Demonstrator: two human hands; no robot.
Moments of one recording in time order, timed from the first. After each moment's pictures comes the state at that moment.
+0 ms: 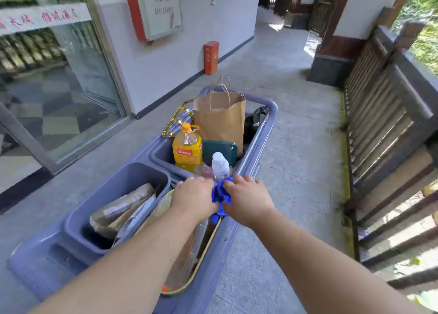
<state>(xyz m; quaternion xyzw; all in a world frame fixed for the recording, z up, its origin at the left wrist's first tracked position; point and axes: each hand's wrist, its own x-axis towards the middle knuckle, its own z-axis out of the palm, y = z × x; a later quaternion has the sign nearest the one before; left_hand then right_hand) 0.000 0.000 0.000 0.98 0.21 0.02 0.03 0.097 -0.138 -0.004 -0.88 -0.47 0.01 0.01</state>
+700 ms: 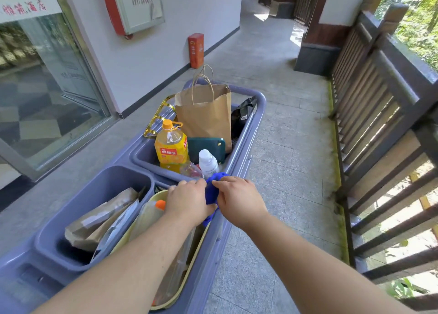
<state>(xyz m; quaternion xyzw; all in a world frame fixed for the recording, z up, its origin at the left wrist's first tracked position) 0.028 -0.004 -0.034 0.97 0.22 0.03 0.05 0.110 -0.142 -0.024 -0.87 -0.46 -0.01 0.17</state>
